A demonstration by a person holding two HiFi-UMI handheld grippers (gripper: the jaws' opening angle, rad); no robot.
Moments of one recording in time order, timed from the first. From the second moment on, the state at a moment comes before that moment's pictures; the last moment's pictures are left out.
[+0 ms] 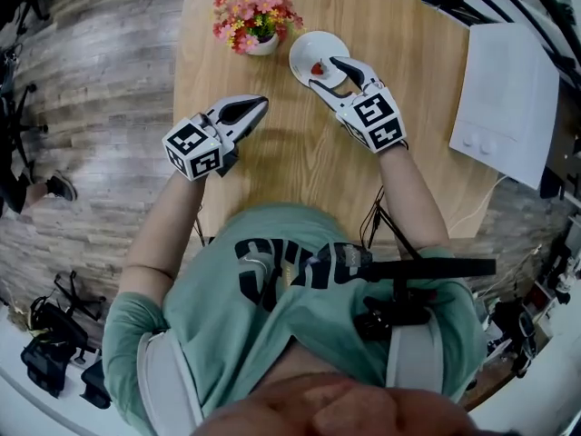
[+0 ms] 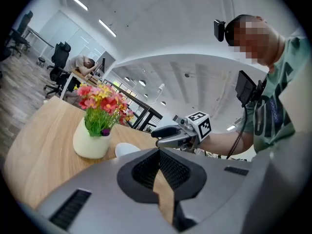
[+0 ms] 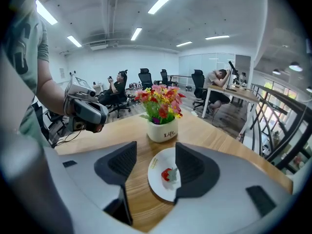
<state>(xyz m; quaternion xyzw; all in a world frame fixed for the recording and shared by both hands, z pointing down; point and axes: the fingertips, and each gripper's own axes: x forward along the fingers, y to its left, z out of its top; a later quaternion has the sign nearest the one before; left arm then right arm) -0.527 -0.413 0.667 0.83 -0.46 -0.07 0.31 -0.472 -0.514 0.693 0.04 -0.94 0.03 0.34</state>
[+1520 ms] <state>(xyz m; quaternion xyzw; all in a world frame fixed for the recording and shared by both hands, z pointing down) -0.465 -0.181 0.492 0.88 -0.42 -0.06 0.23 -0.280 -0.326 0.497 0.20 -0.95 0.04 0.23</state>
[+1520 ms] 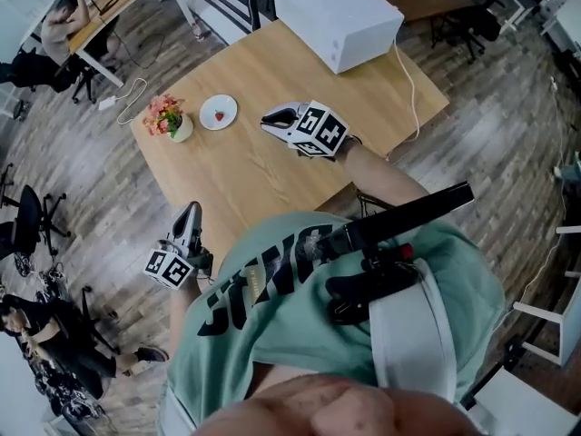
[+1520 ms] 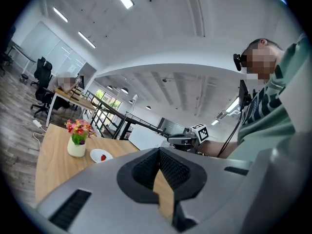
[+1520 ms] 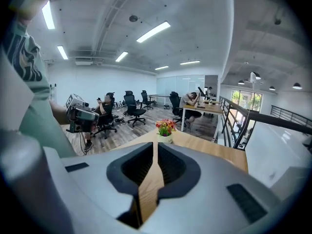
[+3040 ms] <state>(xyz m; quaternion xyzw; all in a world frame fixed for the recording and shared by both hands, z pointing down) -0.356 0.138 0.502 0.82 -0.51 -0.09 0.23 -0.175 -0.027 0.492 0.10 -0.97 0.10 0.19</state>
